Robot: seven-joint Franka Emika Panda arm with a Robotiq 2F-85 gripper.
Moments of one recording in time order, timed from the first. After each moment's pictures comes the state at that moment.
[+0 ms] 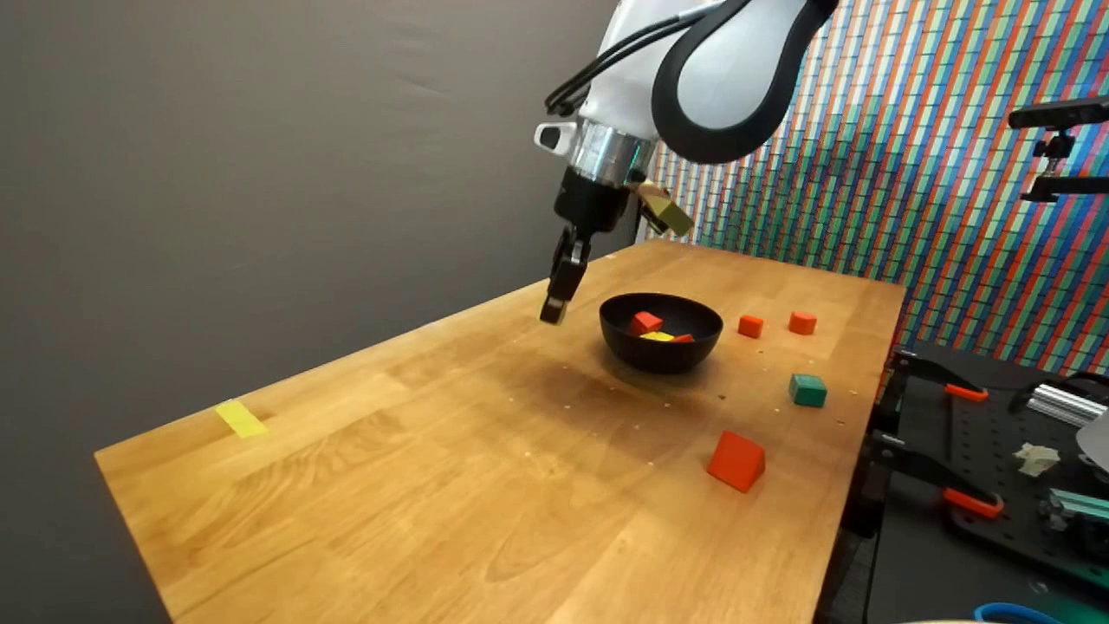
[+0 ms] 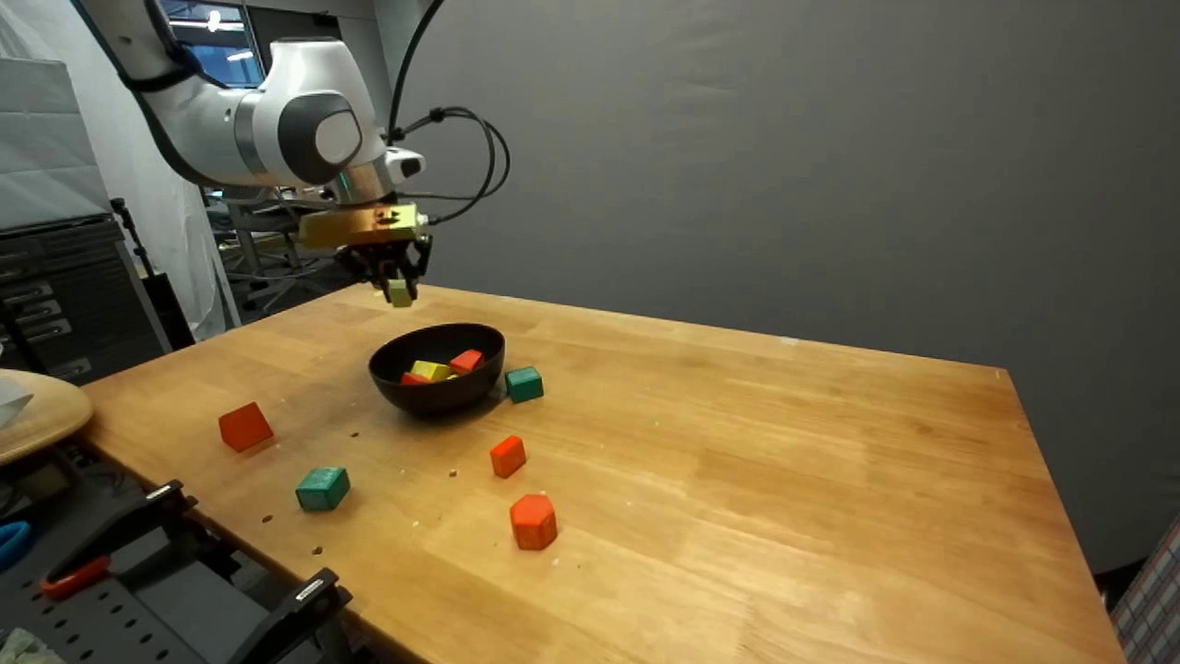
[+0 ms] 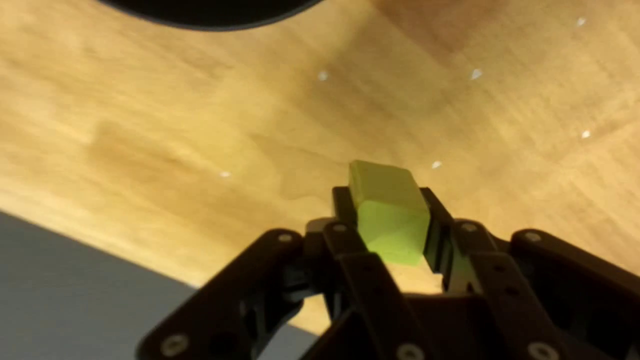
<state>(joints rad) 0.09 0.38 0.25 -2.26 -0.06 2.95 -0.33</state>
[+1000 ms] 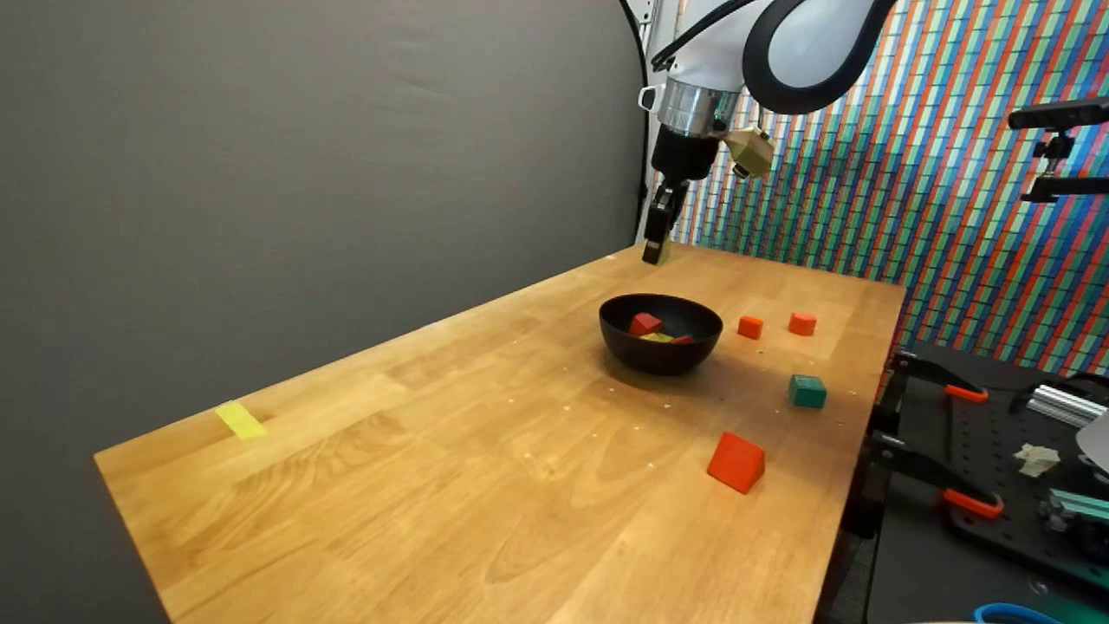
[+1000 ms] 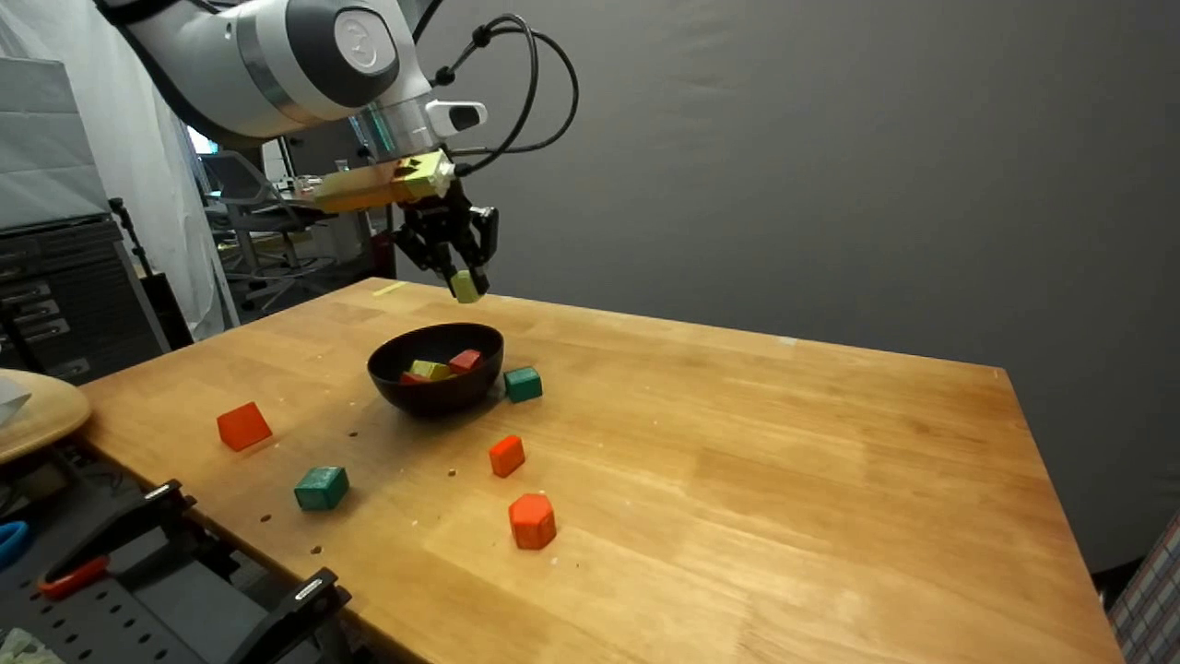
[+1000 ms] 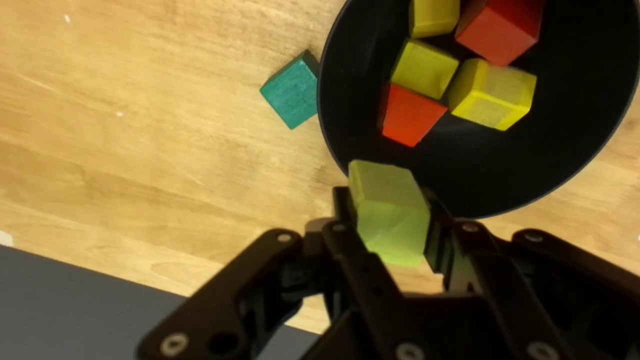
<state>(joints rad) 0.10 0.13 -0.02 -2.45 -0.27 2.79 -0.01</state>
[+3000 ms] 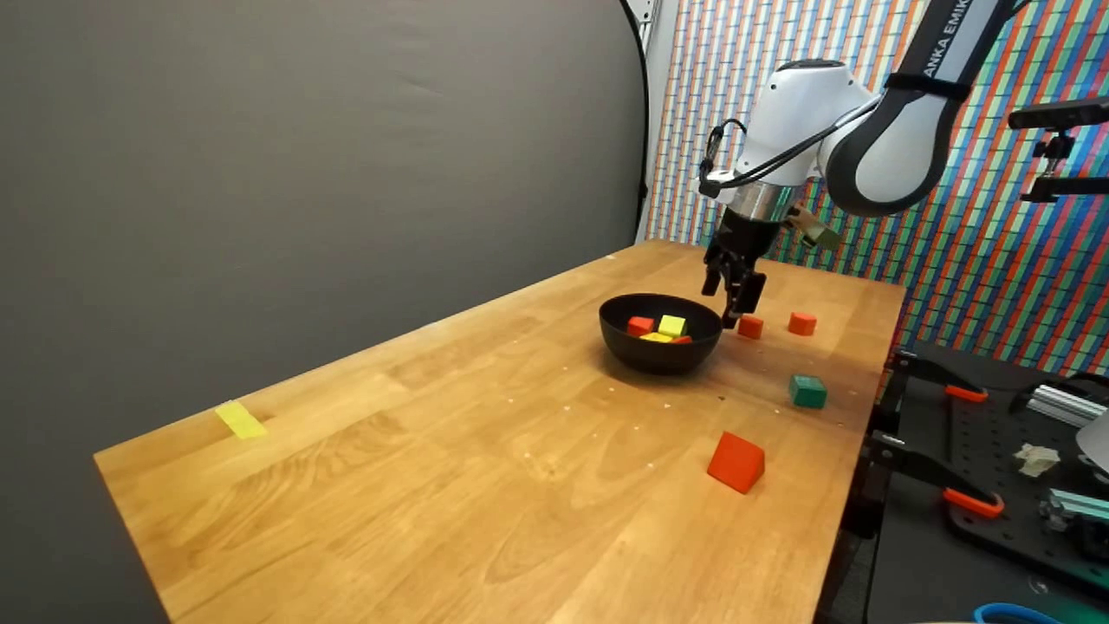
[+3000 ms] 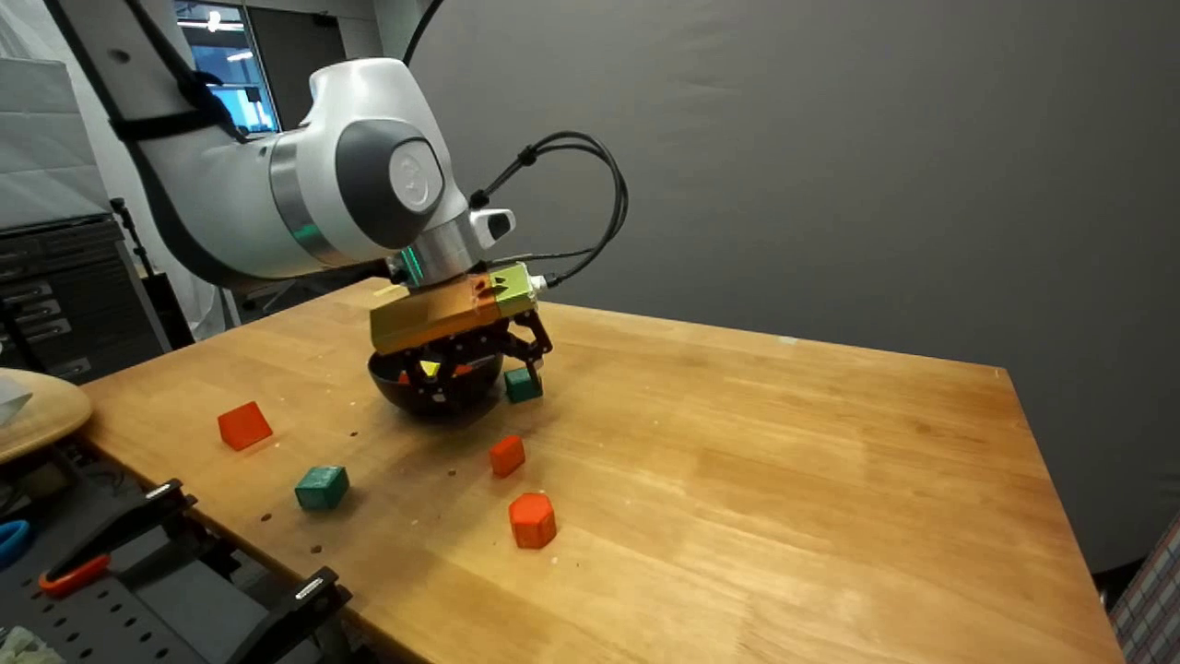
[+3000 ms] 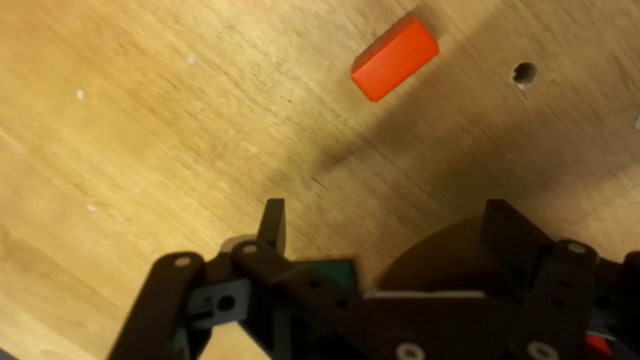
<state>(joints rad) -0.13 0.30 -0.07 -2.60 -0.64 3.11 -0.34</state>
